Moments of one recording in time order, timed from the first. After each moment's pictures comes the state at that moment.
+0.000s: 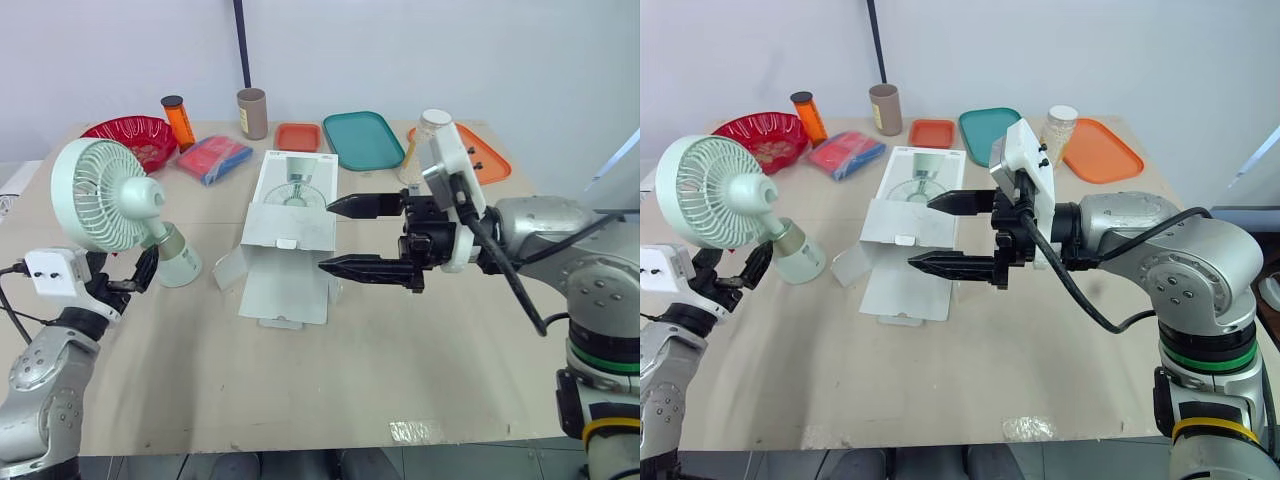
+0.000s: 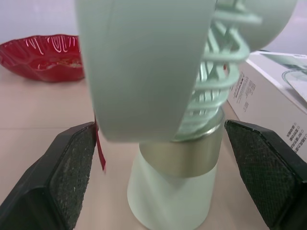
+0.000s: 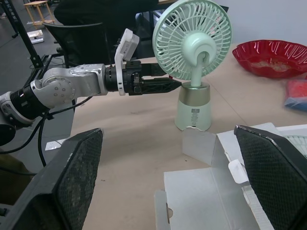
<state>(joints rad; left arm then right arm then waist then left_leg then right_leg) 0.04 0.42 0.47 -0.36 -0.58 0.38 -0.31 -0.79 -0.73 -0.02 -0.49 1.02 1.04 0.76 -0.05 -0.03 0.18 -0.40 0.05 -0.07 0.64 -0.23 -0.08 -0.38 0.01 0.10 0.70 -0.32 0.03</state>
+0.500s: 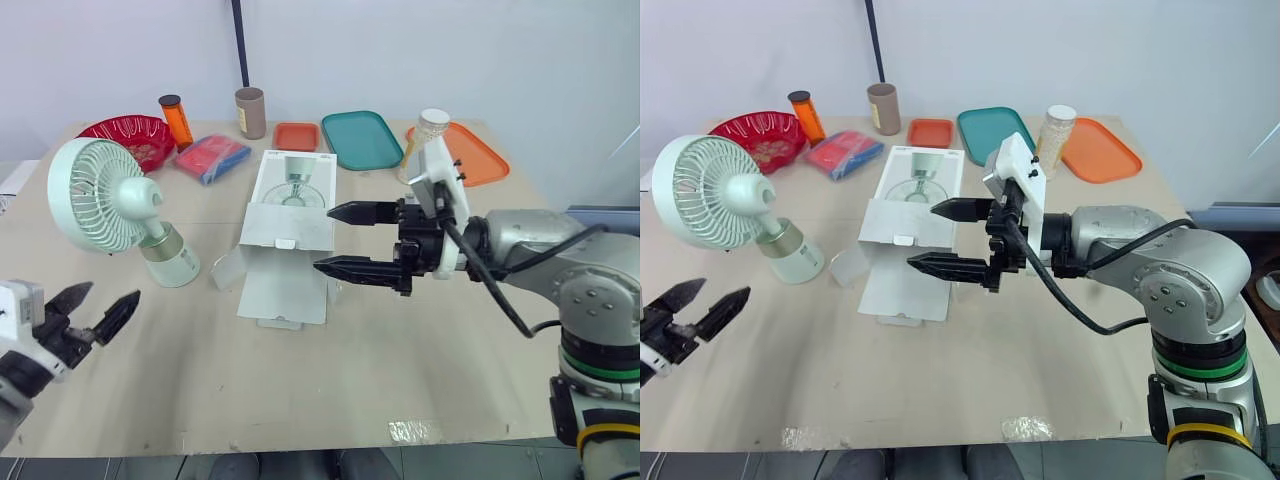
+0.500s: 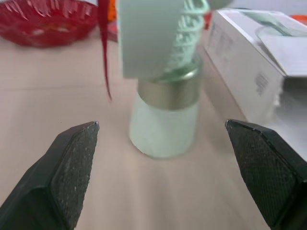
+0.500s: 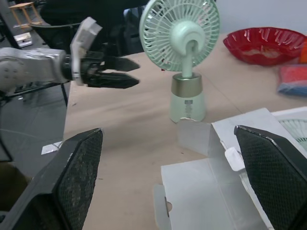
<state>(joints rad) 0.37 0.62 0.71 -0.54 -0.86 0.59 -0.54 -0.75 -0.70 -0.03 -0.52 1.03 1.08 0.62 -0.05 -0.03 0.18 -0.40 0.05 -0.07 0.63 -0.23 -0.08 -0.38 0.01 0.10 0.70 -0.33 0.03</state>
